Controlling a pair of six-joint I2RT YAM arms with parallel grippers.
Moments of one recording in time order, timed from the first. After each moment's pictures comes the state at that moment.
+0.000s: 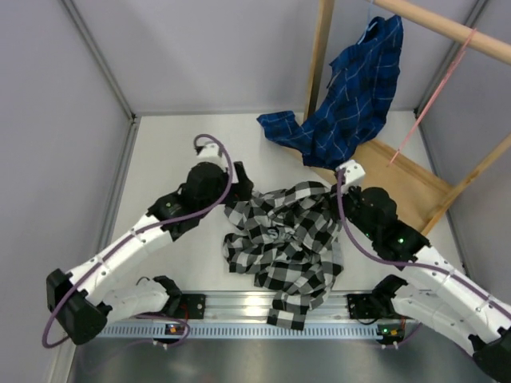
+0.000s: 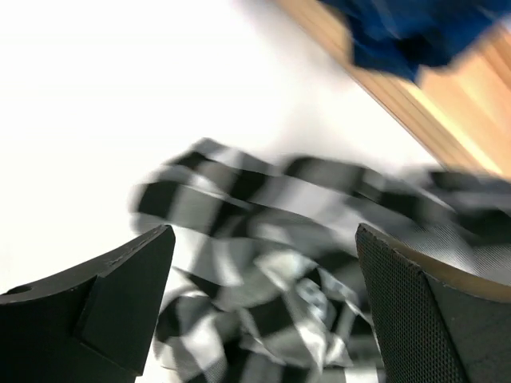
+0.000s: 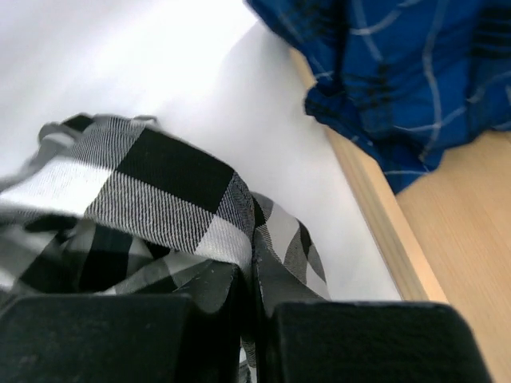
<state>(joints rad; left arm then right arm) -0.75 1.10 0.98 -0.40 -0.27 -0.58 0.67 0.78 0.64 -0.16 0.14 0.00</state>
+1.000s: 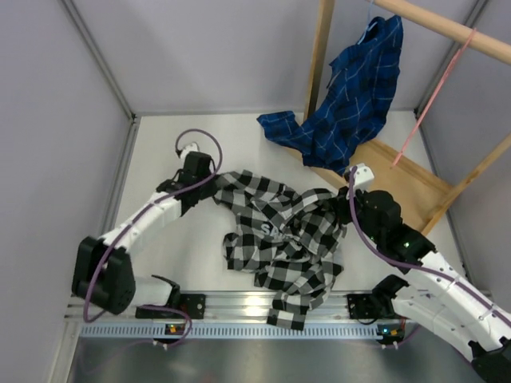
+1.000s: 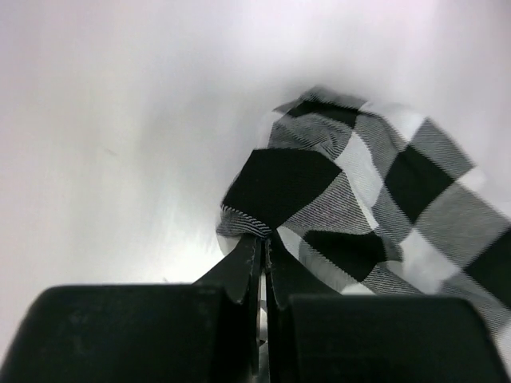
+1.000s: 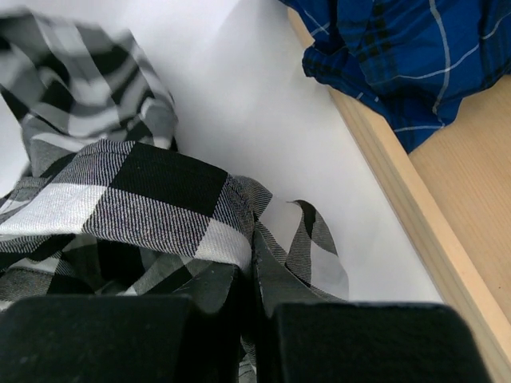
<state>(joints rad) -0.40 1.43 0.91 -0.35 -0.19 -0.67 0.63 0.68 0.61 -0.26 0.15 0.14</state>
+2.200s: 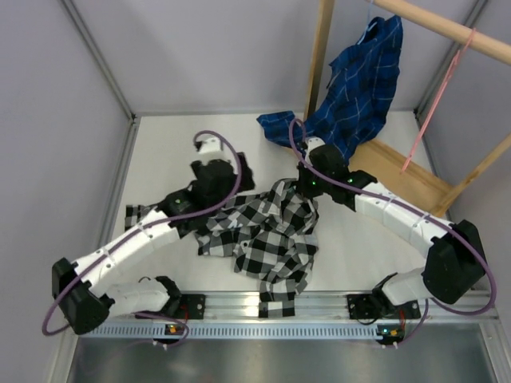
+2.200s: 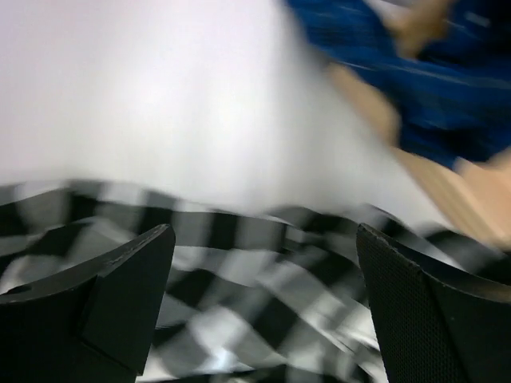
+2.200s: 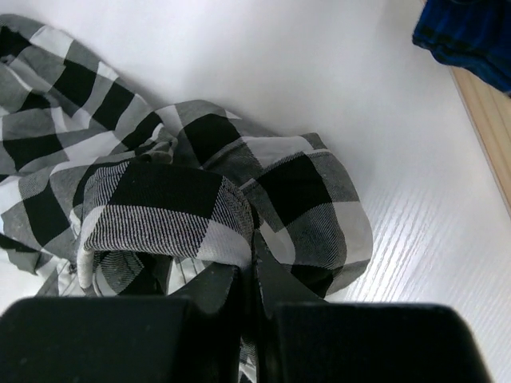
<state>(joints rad) -0.65 1.12 0.97 -0.37 -0.52 -0.65 0.62 1.39 1.06 -0.37 0.00 0.29</state>
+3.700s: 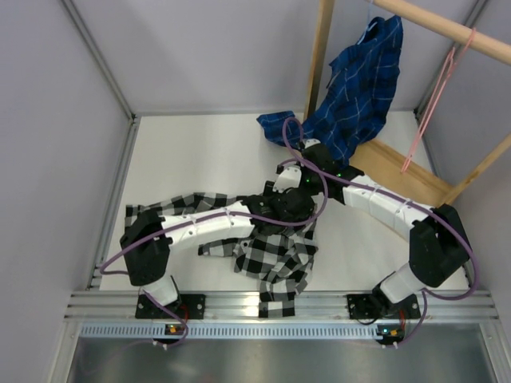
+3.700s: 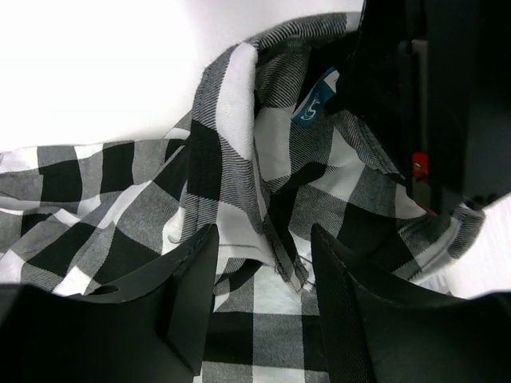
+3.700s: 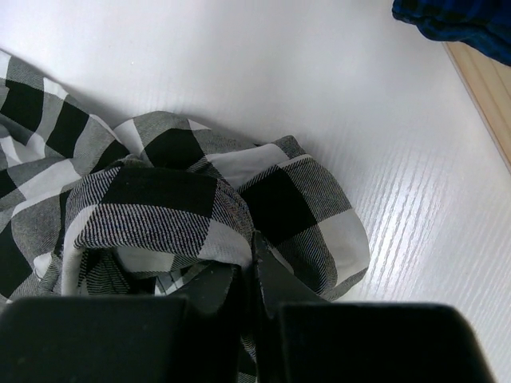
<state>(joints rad) -1.12 1.67 1.29 -0.54 -0.72 -0.63 0.62 1.53 1.11 -0.39 0.07 0.39</state>
